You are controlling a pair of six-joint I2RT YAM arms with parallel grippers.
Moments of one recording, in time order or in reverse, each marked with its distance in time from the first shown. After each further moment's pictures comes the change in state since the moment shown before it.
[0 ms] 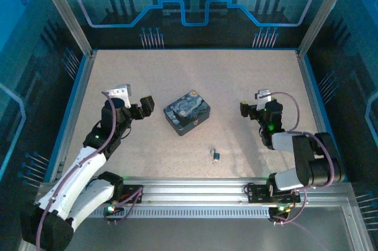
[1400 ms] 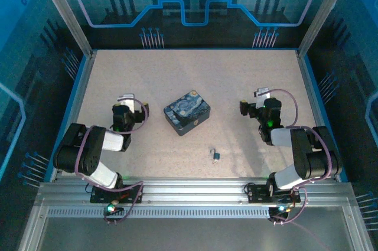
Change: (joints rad) left arm 0.206 0.732 -0.306 1.034 -0.011 0.330; right arm -0.004 0.042 0.050 -0.040 -0.001 0.000
